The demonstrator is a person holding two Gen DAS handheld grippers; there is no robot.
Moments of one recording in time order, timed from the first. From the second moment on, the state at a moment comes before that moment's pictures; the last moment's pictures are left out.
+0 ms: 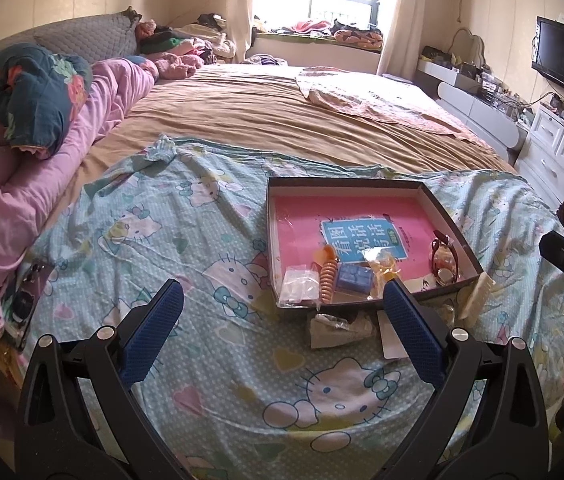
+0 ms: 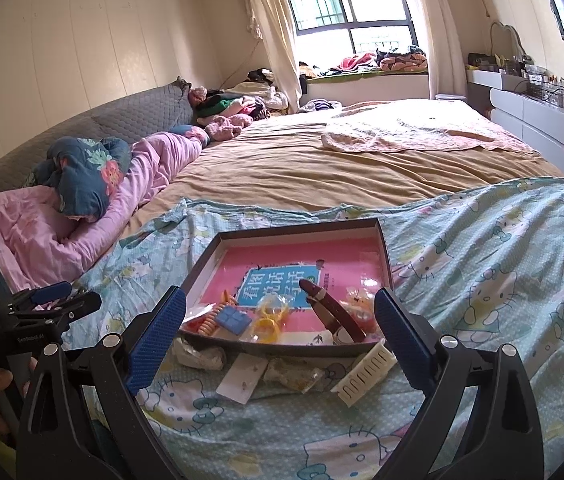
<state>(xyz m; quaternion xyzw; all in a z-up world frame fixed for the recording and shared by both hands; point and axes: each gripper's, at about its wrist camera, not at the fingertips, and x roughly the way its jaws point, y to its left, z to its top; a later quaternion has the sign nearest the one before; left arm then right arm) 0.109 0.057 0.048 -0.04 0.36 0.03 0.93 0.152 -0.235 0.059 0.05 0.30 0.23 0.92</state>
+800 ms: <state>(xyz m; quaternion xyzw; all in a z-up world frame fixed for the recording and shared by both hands) 0.105 0.016 0.005 -0.03 0.41 0.00 0.91 0.145 -0.264 0.005 0.05 0.36 0.20 0.91</state>
